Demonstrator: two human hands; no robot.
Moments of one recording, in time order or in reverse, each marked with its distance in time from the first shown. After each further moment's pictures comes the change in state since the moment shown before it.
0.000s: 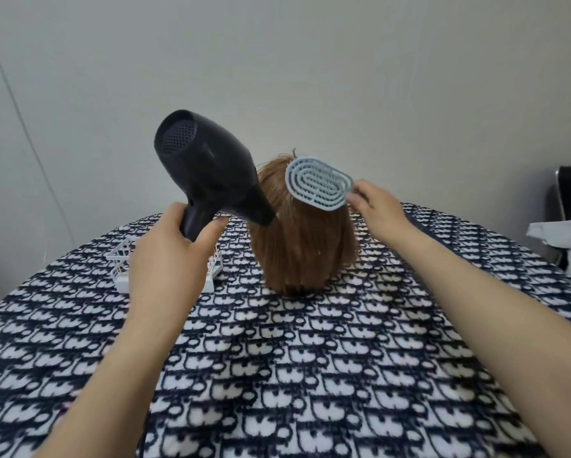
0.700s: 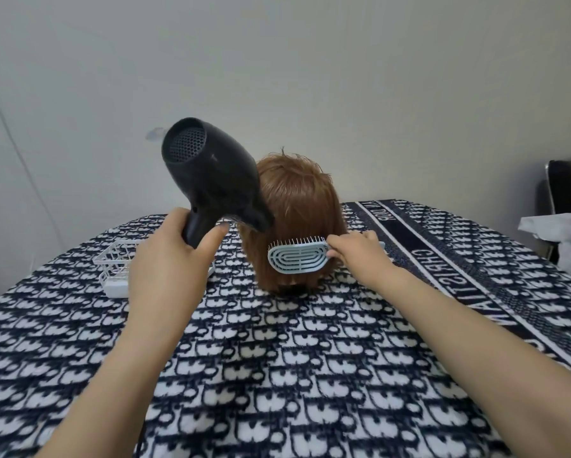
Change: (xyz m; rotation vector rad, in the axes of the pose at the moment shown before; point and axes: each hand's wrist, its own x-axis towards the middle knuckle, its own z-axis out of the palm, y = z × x) left_hand 0.001 -0.002 0.016 0.063 -0.016 0.043; right_hand -0.049 0.033 0.051 -0.436 -0.226 -0.193
